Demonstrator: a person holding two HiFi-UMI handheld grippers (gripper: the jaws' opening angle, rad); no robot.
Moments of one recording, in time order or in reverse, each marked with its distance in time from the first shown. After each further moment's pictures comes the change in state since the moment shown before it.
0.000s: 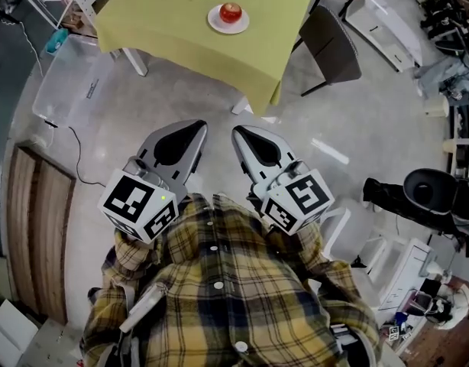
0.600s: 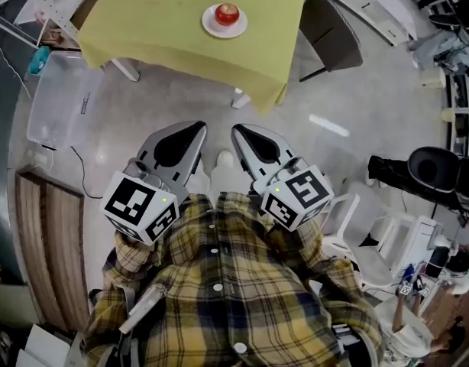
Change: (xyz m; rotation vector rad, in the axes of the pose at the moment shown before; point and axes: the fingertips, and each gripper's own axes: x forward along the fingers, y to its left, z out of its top) left arm 0.028 0.086 0.017 -0.030 0.095 -0.104; right arm 0.084 -0.028 0.004 0.114 0.041 -0.119
